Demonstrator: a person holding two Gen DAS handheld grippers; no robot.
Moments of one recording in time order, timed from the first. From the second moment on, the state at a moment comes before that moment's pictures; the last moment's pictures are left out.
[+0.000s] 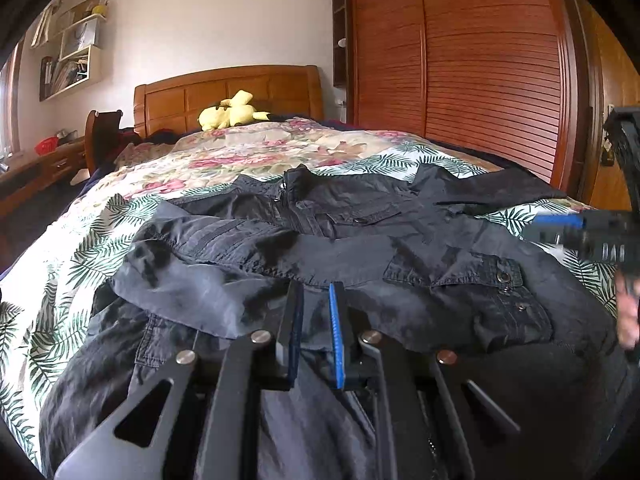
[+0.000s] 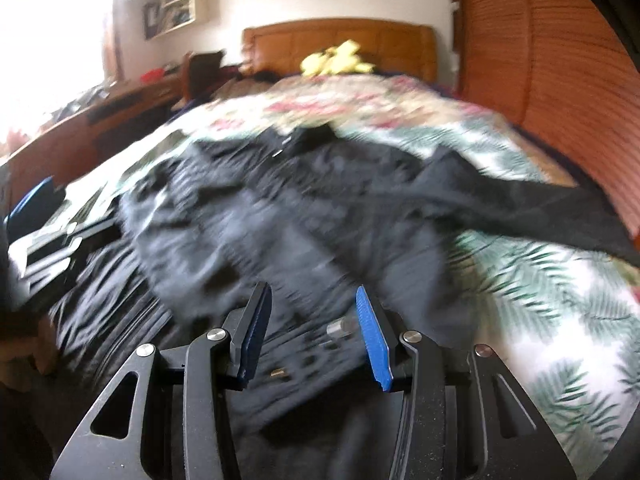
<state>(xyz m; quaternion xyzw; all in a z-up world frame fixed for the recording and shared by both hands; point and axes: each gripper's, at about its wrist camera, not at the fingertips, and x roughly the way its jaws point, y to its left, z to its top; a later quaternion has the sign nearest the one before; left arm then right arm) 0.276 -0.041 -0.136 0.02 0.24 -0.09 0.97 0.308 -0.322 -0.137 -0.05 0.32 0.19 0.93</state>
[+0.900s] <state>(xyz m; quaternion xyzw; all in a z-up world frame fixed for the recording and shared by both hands) 0.275 -0.042 -0.136 0.02 0.24 -0.09 0.97 0.454 -0.541 -0.147 0.11 0.37 -0.01 0.92</state>
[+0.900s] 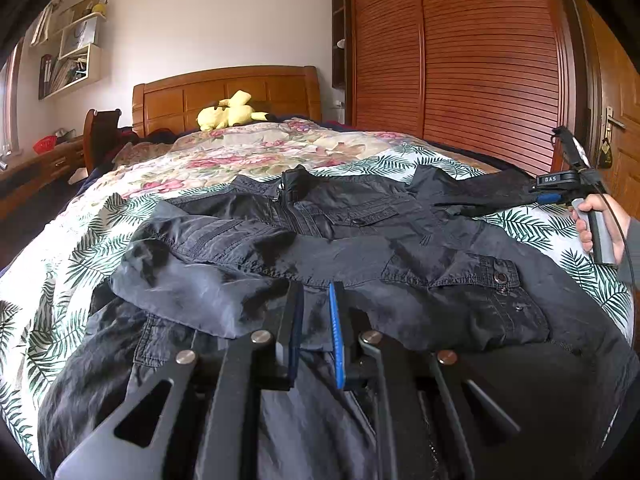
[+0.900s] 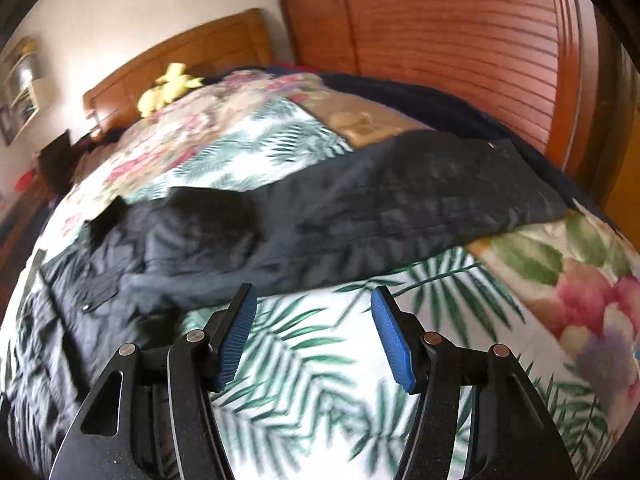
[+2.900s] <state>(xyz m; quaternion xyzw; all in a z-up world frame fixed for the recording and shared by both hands) 0.254 -0.026 -0.121 0.00 0.24 -0.12 0.96 0.383 -0.272 -0.075 -0.13 0.37 0.20 0.90</state>
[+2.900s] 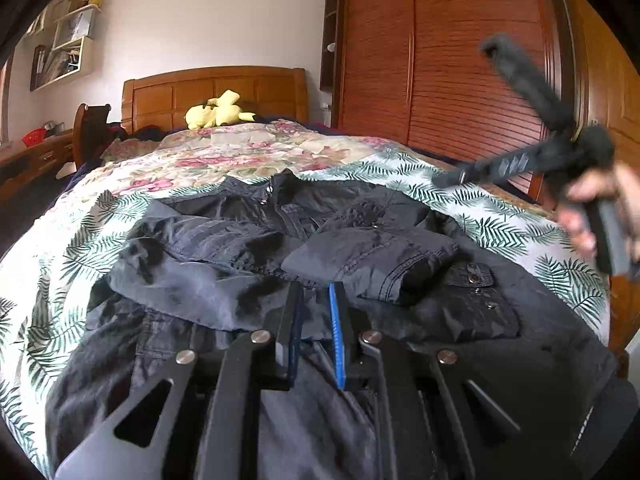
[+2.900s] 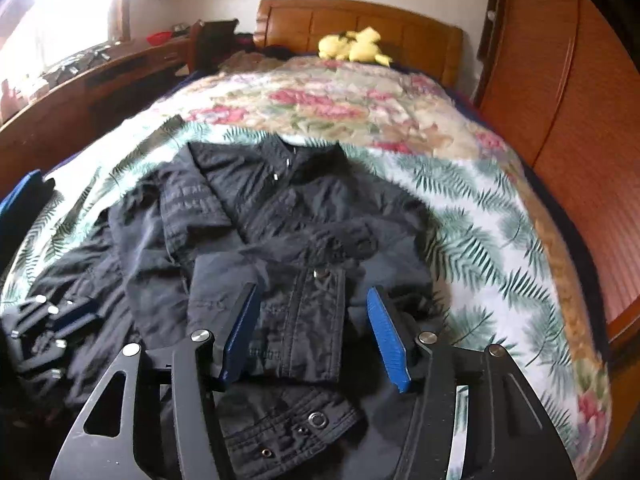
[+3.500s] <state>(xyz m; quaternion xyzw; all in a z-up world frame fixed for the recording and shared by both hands) 0.211 0.039 -0.099 0.00 0.22 -0.06 0.97 0.411 -0.286 -0.161 -0.07 0.46 0.15 0.87</state>
